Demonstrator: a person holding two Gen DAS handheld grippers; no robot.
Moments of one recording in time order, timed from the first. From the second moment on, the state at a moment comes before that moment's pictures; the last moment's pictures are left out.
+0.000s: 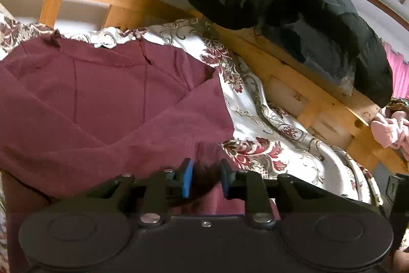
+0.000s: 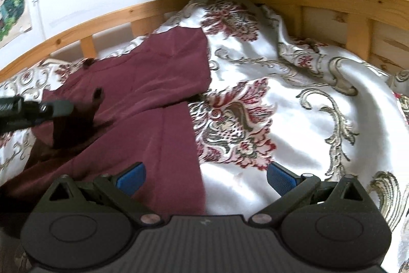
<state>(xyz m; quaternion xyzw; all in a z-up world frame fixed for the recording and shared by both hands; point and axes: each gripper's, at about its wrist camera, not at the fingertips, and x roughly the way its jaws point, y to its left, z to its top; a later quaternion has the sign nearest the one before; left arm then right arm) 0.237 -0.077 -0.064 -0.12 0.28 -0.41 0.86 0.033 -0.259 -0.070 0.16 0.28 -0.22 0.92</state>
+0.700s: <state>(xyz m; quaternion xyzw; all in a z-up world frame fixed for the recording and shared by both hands) 0.297 0.043 -0.048 -0.17 0.22 -0.13 0.95 0.099 -0.231 -0.058 0.11 0.26 -0.13 0.95</state>
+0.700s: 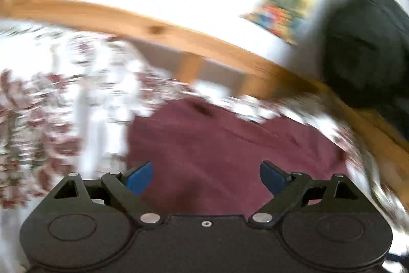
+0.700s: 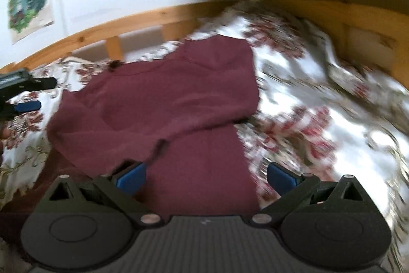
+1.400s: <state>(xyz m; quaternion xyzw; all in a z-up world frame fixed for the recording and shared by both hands) 0.351 0.075 -0.085 -0.25 0.31 -0.09 0.91 0.174 -0.210 -0.064 0.08 0.30 -0.06 0.95</state>
